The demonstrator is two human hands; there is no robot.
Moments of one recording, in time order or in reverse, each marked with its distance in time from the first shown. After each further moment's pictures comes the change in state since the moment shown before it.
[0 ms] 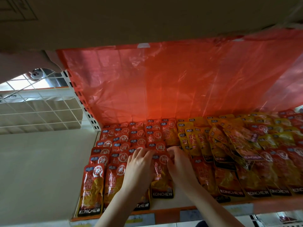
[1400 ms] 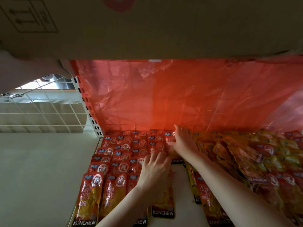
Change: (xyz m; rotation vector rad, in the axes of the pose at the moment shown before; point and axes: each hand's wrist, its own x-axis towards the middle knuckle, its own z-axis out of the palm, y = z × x) left_hand 0.034 0.015 0.025 0.192 -0.066 0.197; right_hand 0.131 0.022 -0.010 -0.542 -0.096 -0.039
